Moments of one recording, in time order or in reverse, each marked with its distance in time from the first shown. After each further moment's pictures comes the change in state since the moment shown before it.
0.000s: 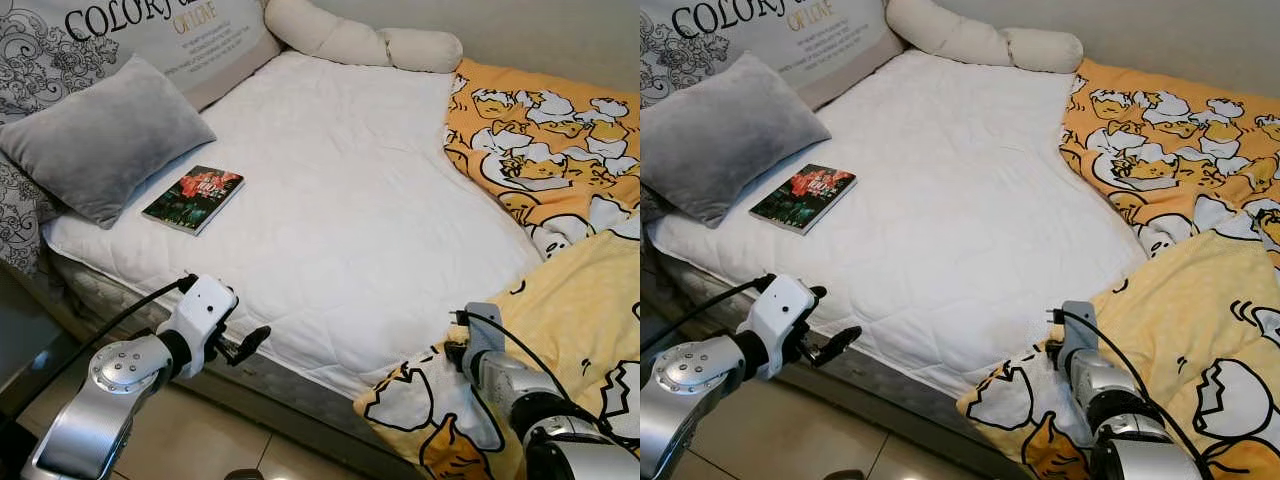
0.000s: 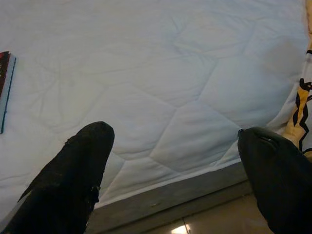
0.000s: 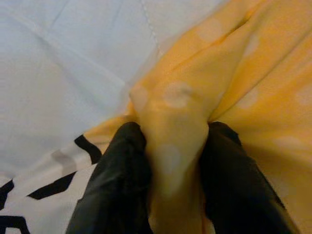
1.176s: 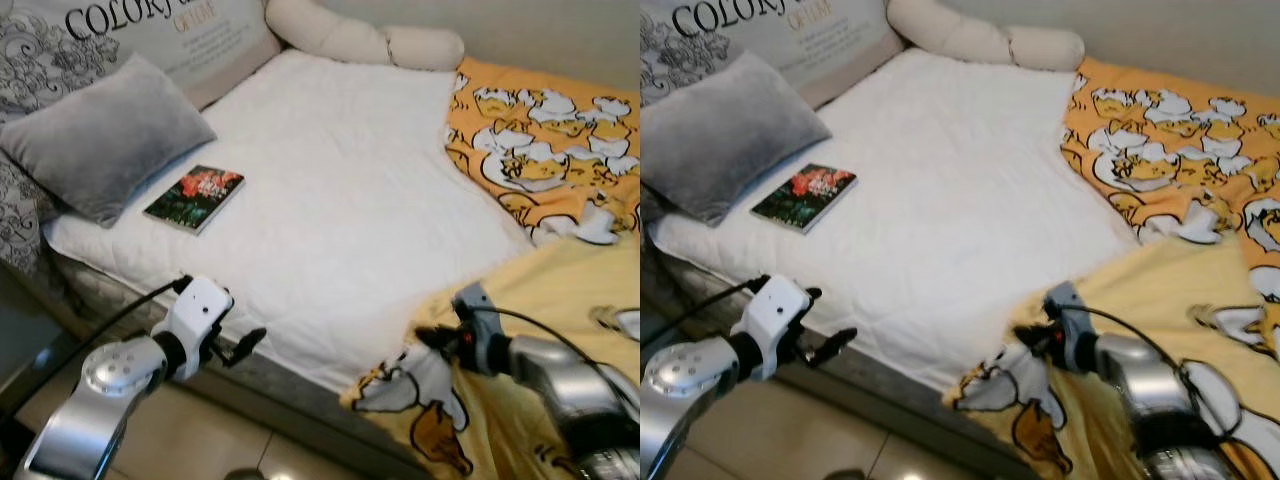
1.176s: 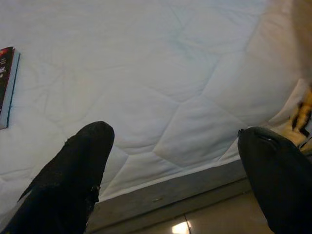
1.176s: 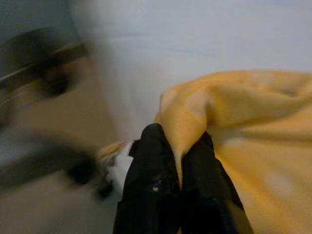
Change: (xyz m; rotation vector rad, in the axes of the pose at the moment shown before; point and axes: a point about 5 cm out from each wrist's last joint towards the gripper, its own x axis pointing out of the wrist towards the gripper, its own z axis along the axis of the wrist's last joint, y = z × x) left arm -0.005 0.002 -0.002 0.001 0.008 0.007; right arm -0.065 0.009 0.029 -0.462 -0.176 0.883
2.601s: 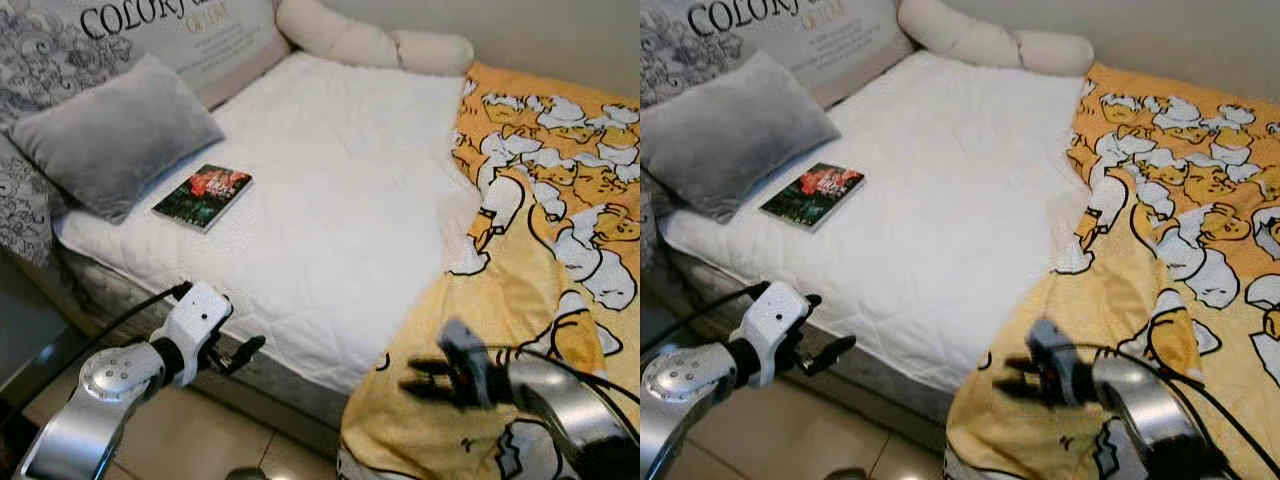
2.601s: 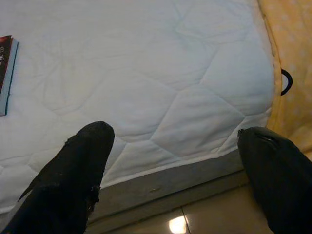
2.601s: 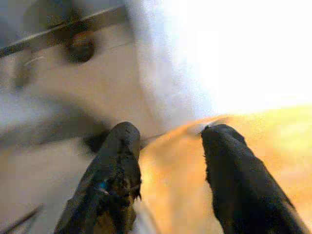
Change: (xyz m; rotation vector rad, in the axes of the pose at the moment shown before) left arm -0.002 -0.002 -0.005 0.000 0.018 -0.022; right arm 0.018 0.006 -0.019 -0.037 0.070 -0.007
